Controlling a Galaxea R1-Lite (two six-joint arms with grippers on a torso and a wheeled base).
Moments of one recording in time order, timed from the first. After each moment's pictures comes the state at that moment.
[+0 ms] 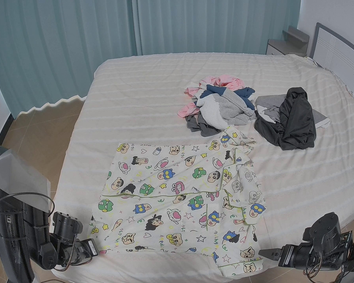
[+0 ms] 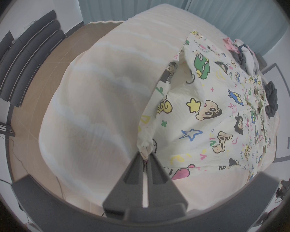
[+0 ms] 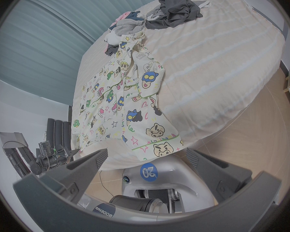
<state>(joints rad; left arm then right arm) -0.20 2.27 -0.02 -1.23 0.11 -0.61 0.72 1.56 -0.02 -0.68 -0.17 0.96</state>
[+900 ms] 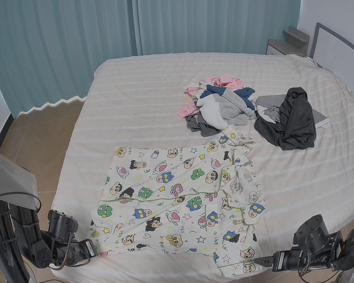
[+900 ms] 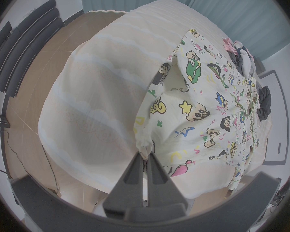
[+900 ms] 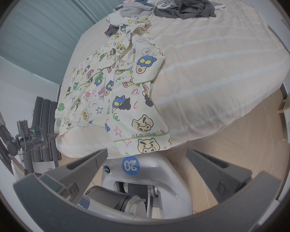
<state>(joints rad) -0.20 2.14 -0.02 -1.07 0.01 -0.67 0.67 1.71 -0.03 -0.71 -0.13 0.78</state>
